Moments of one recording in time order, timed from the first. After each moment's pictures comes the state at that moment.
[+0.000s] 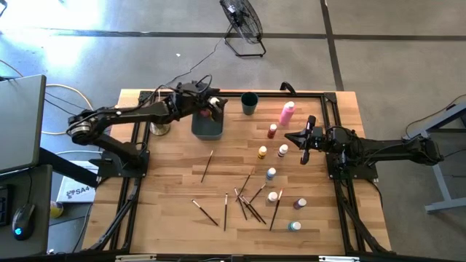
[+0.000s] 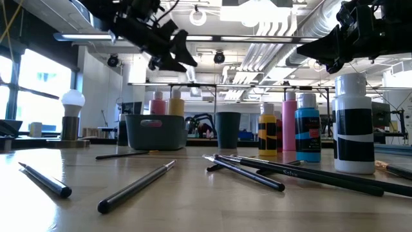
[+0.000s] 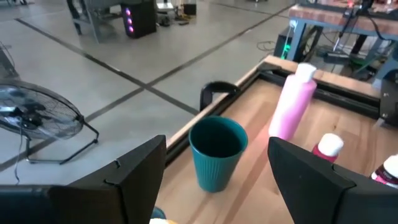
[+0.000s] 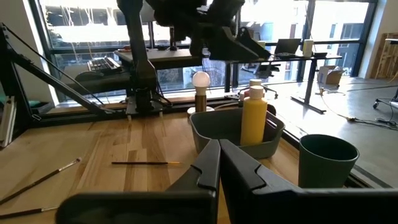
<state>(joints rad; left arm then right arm) 0.45 1.35 0.91 0.22 -0.17 -0.07 -0.11 0.49 0.15 0.36 0.14 0.03</state>
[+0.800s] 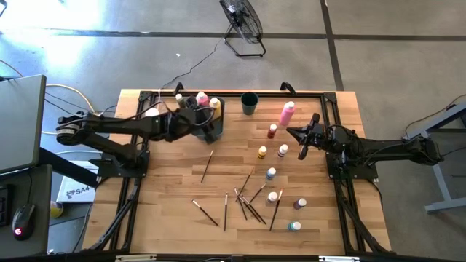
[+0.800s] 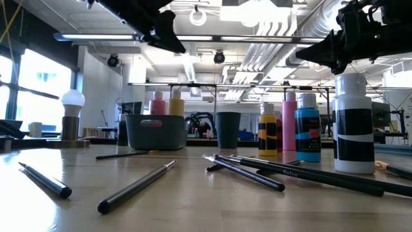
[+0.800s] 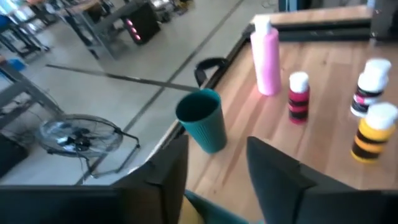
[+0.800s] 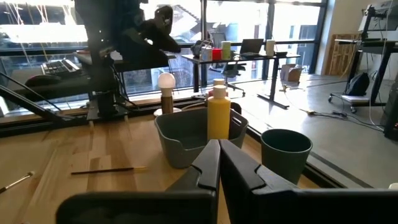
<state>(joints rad) 0.12 1.22 0.91 -0.05 -0.52 0.12 -0.11 0.49 0.15 0.36 0.29 0.03</state>
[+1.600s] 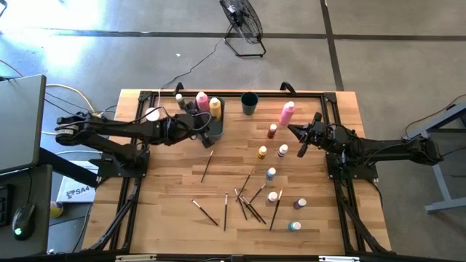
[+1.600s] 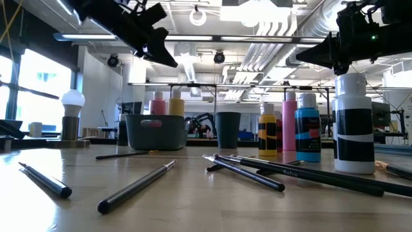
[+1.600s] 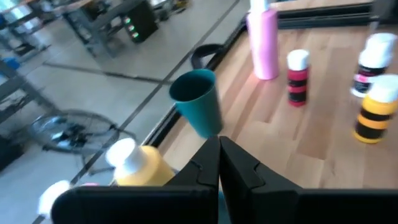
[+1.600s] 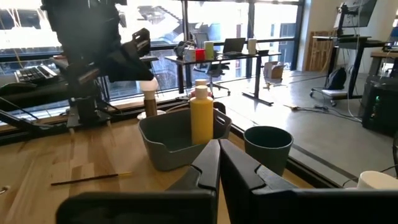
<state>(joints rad) 0.13 1.20 0.74 0.13 -0.50 0.13 -0.11 0.49 0.15 0.35 0.37 0.06</state>
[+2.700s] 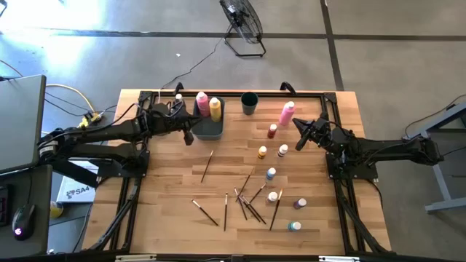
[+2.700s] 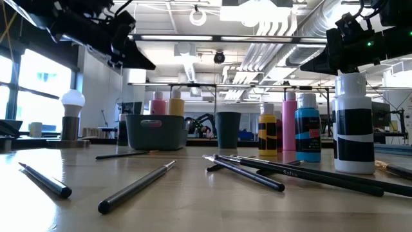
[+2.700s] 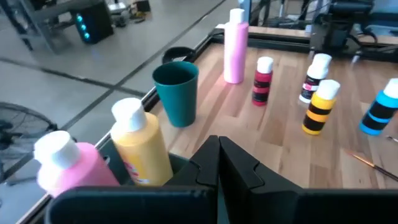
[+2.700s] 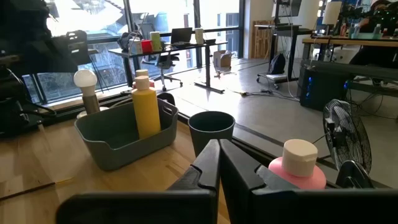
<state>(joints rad) 0.38 0.89 0.50 0.14 -0.05 0.06 -0.11 0.49 0.15 0.29 0.60 0.11</state>
